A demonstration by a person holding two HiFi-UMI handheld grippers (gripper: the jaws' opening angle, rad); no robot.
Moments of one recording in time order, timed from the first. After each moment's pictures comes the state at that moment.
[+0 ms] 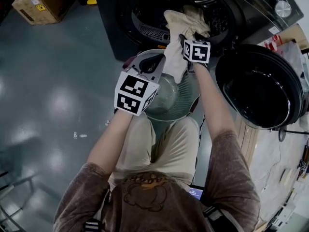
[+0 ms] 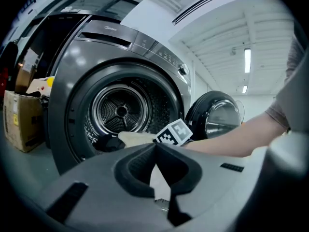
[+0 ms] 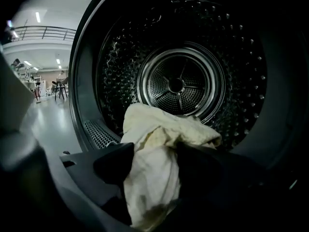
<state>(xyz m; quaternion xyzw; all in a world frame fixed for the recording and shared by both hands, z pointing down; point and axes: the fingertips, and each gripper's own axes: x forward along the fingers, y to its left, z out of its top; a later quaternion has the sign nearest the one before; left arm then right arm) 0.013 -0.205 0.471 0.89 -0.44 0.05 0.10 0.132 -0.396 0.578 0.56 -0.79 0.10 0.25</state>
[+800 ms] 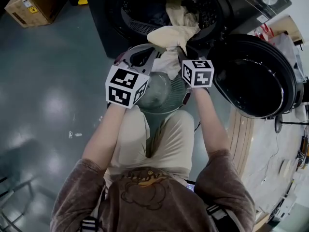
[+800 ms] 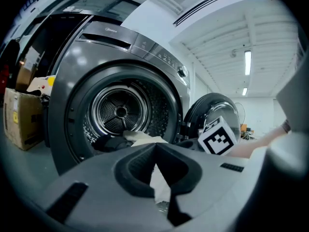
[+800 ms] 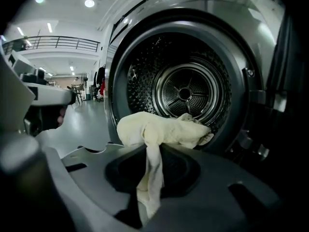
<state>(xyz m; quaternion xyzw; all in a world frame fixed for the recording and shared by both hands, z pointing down) 0.015 -0.199 0.467 0.89 -0.43 0.05 0.10 0.131 -0.273 0.542 0.50 -0.83 0.08 0.23</state>
